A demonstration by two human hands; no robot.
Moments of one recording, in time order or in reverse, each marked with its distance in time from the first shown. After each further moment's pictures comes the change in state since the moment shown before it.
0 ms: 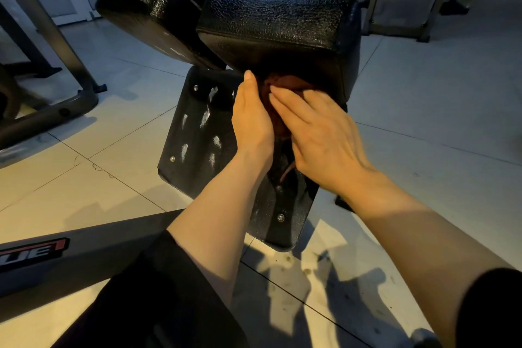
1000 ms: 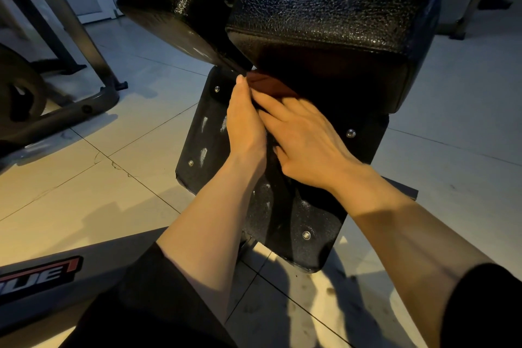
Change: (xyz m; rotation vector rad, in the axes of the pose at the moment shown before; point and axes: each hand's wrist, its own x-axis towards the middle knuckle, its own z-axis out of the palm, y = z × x) left_hand 0.038 0.004 -0.040 -0.027 0.040 0.028; right_hand 0.058 -0.027 0.039 0.168 -0.132 -0.121
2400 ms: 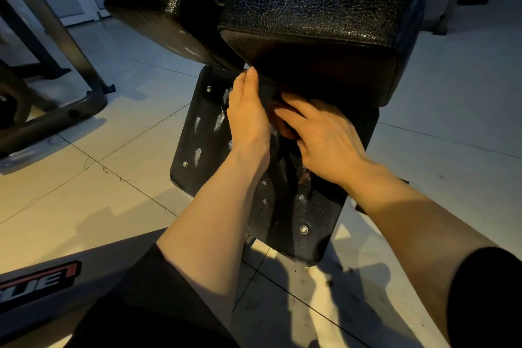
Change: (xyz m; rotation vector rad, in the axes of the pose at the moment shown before) left_hand -0.003 0.002 0.006 0.058 -0.056 0.004; right_hand -0.024 0.021 0.012 -0.049 0.069 0.184
